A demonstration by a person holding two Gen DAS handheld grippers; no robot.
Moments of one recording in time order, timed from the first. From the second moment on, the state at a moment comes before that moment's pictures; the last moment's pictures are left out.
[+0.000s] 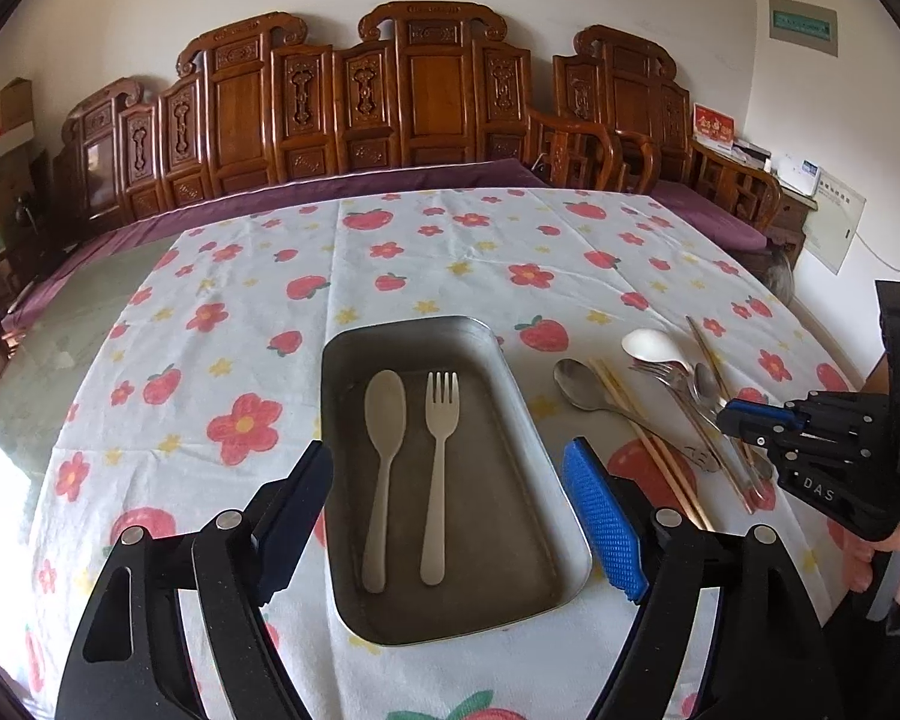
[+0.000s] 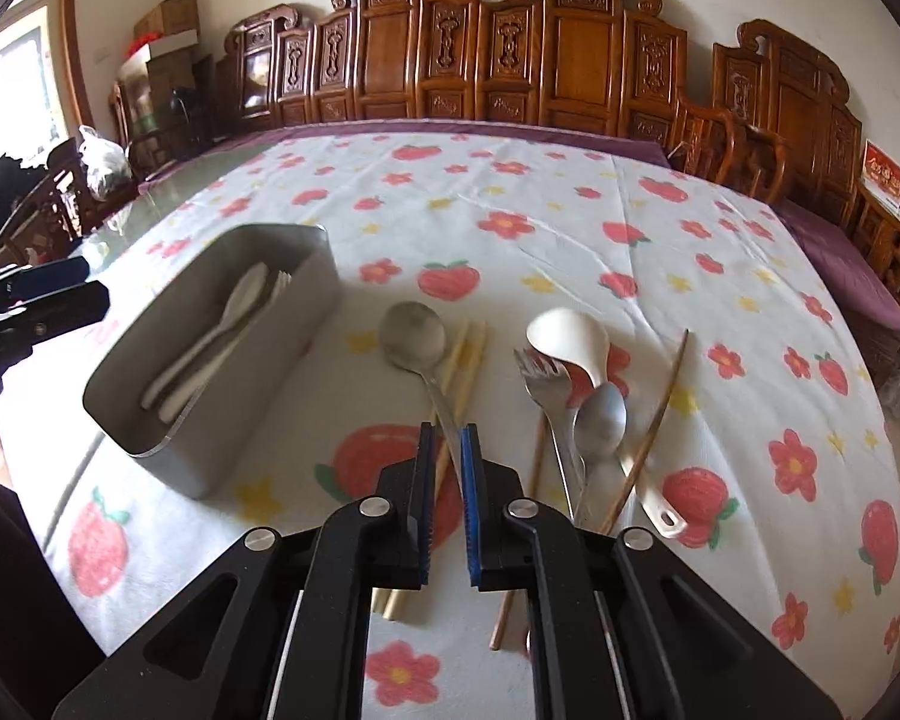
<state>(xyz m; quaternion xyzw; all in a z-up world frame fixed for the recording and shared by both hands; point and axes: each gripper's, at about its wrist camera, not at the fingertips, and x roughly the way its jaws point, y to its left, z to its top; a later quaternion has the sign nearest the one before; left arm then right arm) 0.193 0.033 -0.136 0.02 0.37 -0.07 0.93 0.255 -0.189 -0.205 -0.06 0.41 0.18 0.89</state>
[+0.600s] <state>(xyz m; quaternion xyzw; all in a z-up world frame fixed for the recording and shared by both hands) 0.189 0.006 -0.145 0.03 0.38 -0.10 0.92 0.318 -0.149 -0.241 -0.10 0.47 0.23 0.85</state>
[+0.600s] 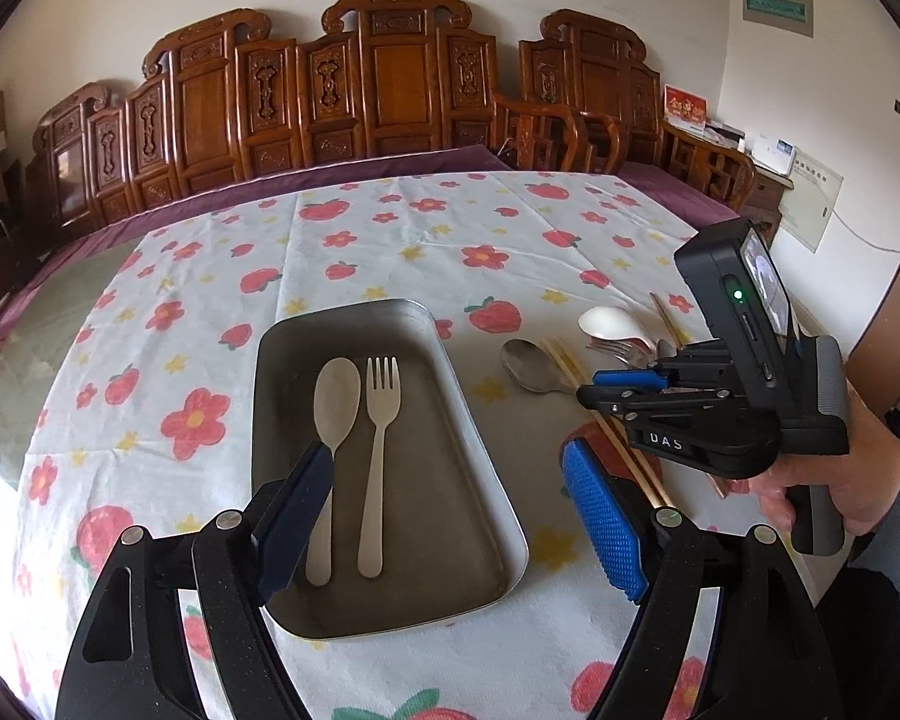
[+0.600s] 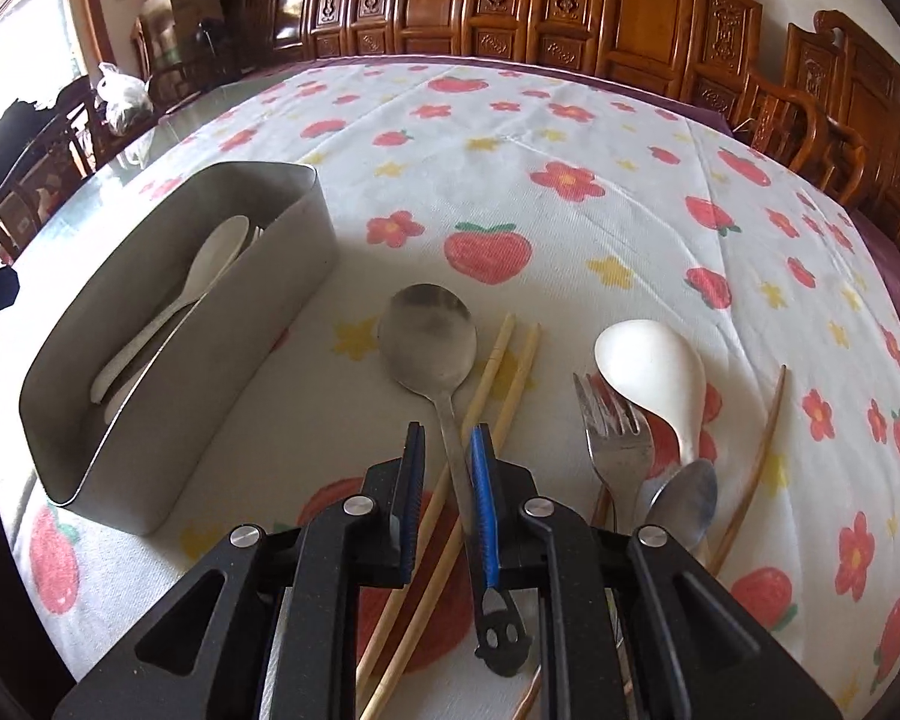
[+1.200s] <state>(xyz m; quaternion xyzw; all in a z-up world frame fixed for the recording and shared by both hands) 0.179 -0.013 -0.143 0.03 0.37 -0.12 0.92 0.303 -0.162 -0.227 -0.09 0.46 0.23 0.85</state>
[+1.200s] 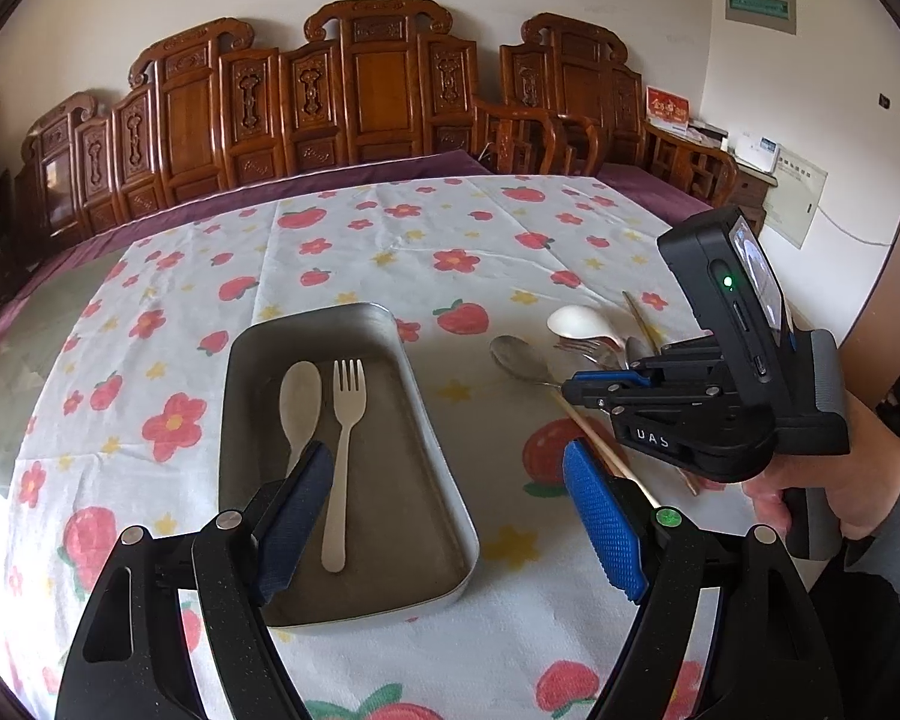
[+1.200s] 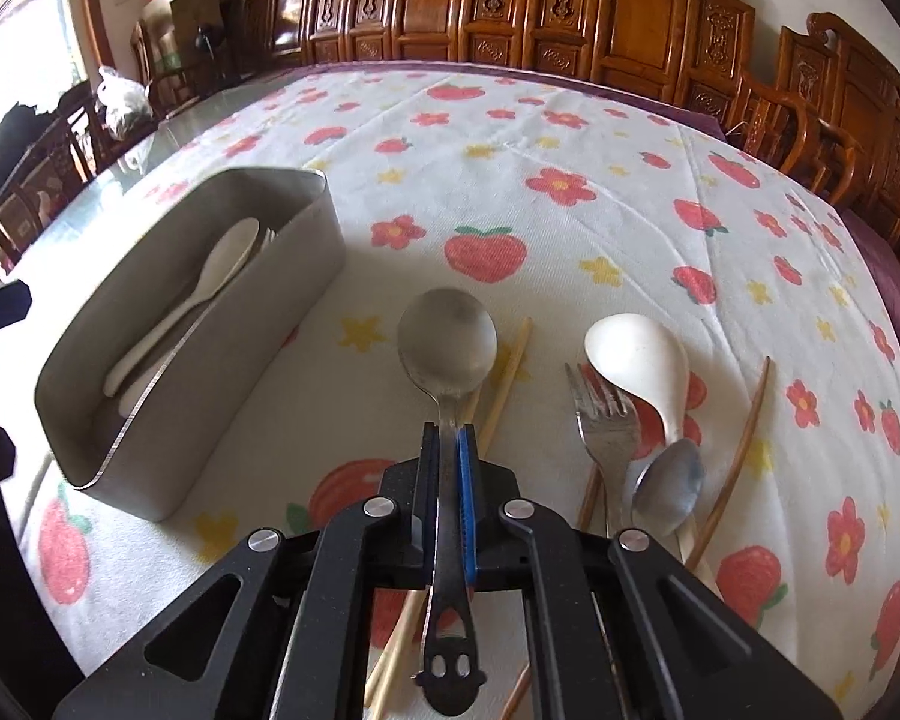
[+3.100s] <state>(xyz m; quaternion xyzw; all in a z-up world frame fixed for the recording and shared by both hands) 0.217 -0.111 -0.228 0.04 0.49 -0.10 0.86 0.235 -0.263 -0.230 0.00 0.42 0.16 0.89</state>
